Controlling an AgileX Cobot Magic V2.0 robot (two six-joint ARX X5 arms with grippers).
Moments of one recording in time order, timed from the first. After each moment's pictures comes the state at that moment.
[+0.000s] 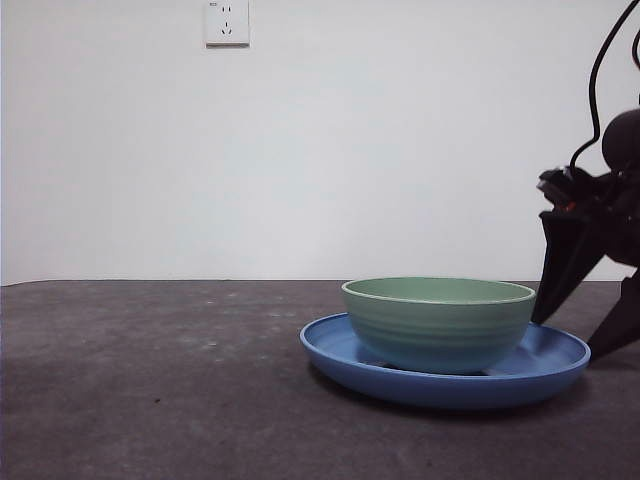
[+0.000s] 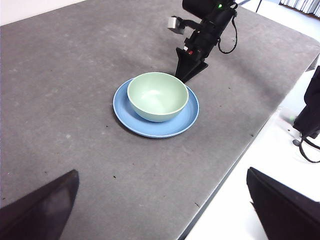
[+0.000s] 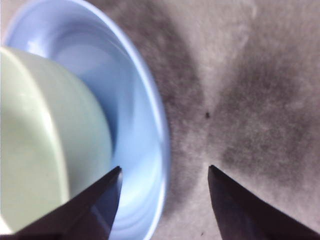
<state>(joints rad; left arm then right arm) -0.71 0.45 1.08 -1.09 0.18 0.01 0.02 1.72 1.01 -0.69 -0.65 0.03</state>
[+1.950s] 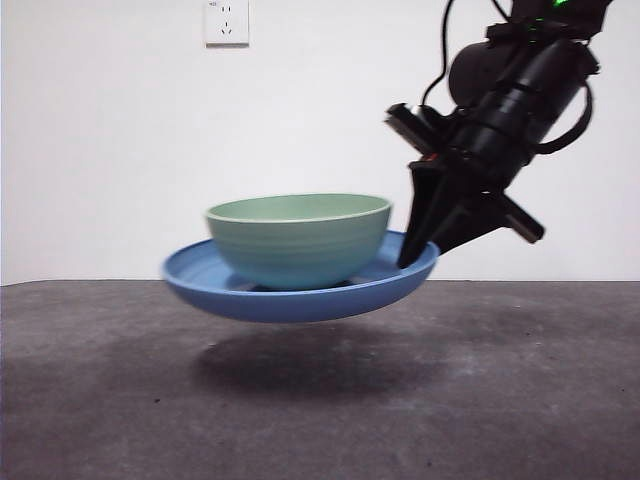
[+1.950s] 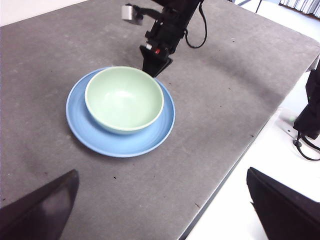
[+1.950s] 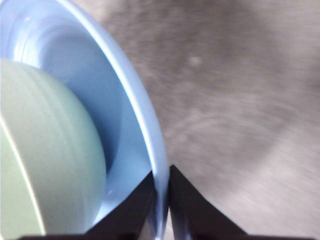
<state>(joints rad) -0.71 0.45 1.08 -1.09 0.18 0.01 0.36 1.79 1.31 -0.74 -0.59 0.20</state>
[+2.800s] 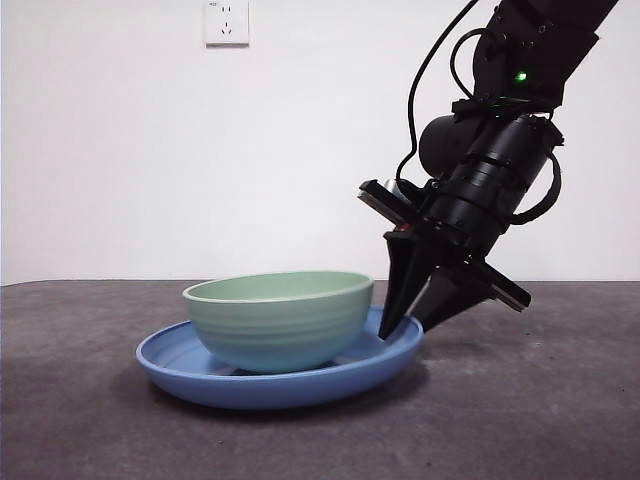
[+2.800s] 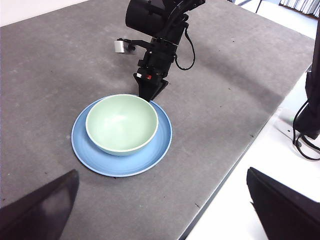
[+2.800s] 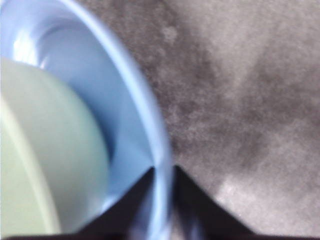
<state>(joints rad) -0.71 0.45 1.08 -1.09 0.18 0.01 0.39 1.95 1.31 -0.71 -0.60 0.24</state>
